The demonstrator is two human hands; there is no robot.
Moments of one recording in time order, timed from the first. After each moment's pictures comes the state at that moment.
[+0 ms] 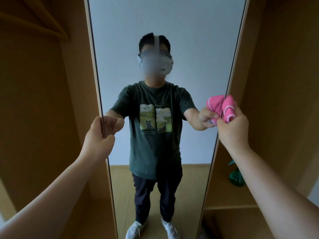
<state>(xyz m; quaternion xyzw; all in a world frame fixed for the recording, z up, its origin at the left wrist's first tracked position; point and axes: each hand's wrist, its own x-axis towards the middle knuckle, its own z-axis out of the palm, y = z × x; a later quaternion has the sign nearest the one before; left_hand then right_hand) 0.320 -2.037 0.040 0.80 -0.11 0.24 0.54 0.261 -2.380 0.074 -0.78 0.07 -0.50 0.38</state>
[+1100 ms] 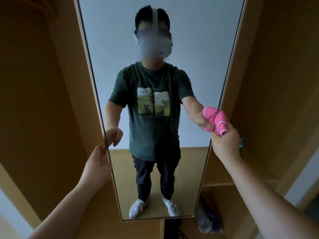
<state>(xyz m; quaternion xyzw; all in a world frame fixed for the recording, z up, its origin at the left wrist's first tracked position) 0.291 -2.021 -0.074 0.86 -0.05 0.11 0.49 0.250 -2.381 -0.025 -0.80 0.10 -0.43 0.40</state>
